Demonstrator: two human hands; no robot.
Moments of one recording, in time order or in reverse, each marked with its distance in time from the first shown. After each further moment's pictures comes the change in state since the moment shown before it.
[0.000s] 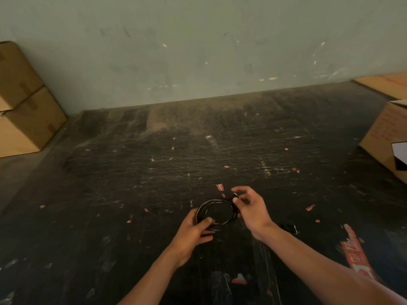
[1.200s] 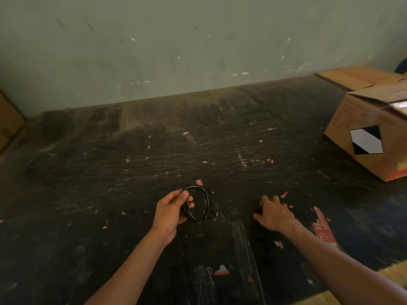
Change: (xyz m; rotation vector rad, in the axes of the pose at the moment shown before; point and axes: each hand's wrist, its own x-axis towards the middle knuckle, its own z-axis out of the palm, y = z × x) left_hand 0.028 0.026 0.012 -0.147 0.178 0.109; right_hand -0.013 0.012 -0.104 -1.163 -0.075 0.338
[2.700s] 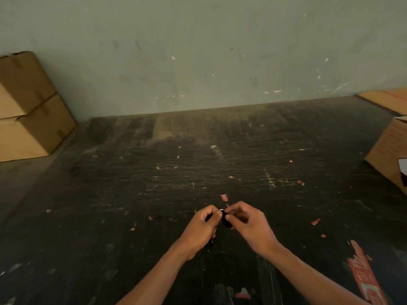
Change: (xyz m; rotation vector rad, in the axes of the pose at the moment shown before) left_hand -0.026 0.013 0.000 0.529 -0.255 0.205; right_hand -0.031 -0.105 0.019 0.976 0.091 -0.707
